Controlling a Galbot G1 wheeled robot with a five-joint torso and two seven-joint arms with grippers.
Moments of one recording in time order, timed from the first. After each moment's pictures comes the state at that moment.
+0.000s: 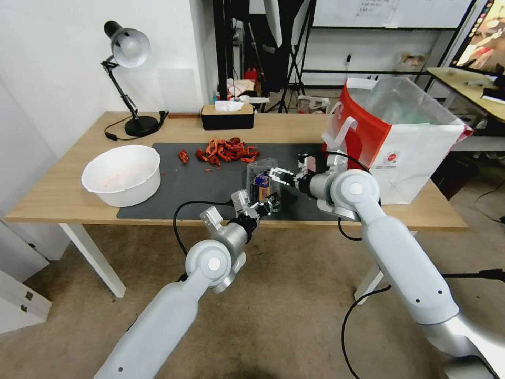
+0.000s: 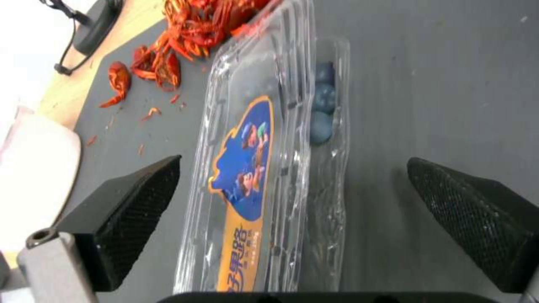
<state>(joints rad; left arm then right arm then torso) 0.91 -1.24 0.05 -1.83 -1.30 0.18 -0.29 -0.59 1.16 0.09 1.71 1.58 -0.74 0.70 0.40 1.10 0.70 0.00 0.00</state>
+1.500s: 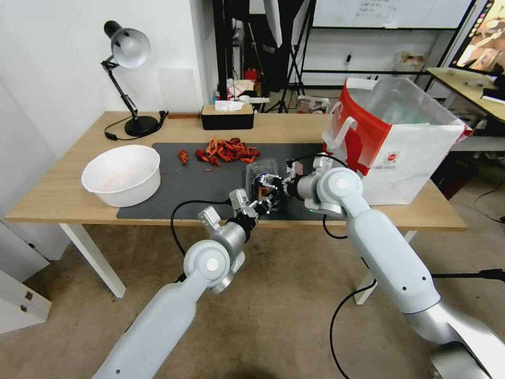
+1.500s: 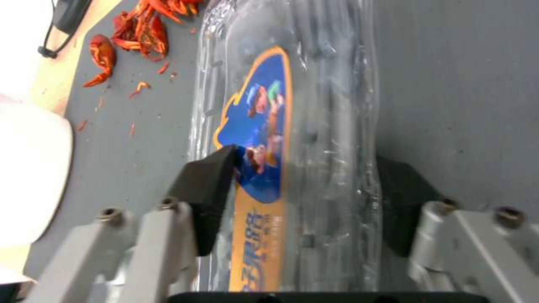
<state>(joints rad) 0.92 -1.24 0.04 -1.85 -1.30 0.16 -0.28 -0.55 1.20 0.05 1.64 1.69 -0.74 0.79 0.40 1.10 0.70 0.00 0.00</state>
